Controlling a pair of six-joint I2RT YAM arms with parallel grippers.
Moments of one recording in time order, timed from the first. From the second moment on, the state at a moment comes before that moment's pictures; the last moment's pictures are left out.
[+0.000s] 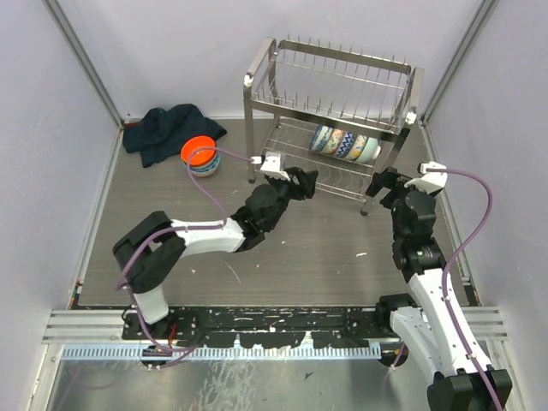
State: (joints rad) left arm -0.96 1.82 1.02 0.91 -0.46 -0.42; right arm 0.10 0.69 0.59 -0.01 0.29 0.32
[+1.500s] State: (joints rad) left arm -0.32 1.70 0.86 0.99 0.37 -0.53; right arm 0.10 0.87 0.57 0.08 0.29 0.34
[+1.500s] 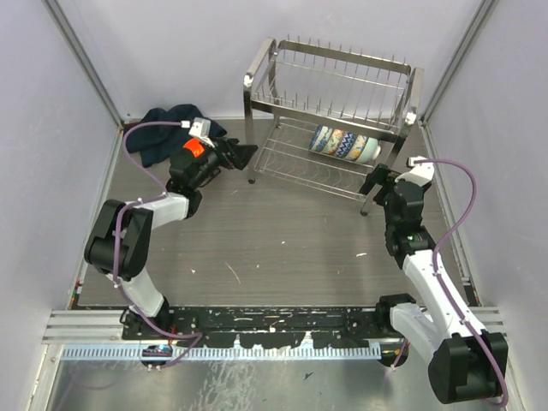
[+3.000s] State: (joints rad) left arm -0.52 1.75 0.87 1.07 0.53 -0.53; right arm 0.10 0.93 0.57 0.13 0.47 0.34
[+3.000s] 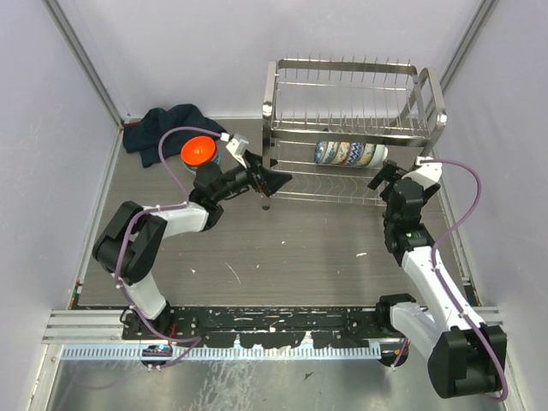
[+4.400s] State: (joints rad) left arm -0.82 1.31 0.65 0.81 0.03 -0.26; right arm 0.10 0.68 0.57 0.02 0.44 0.35
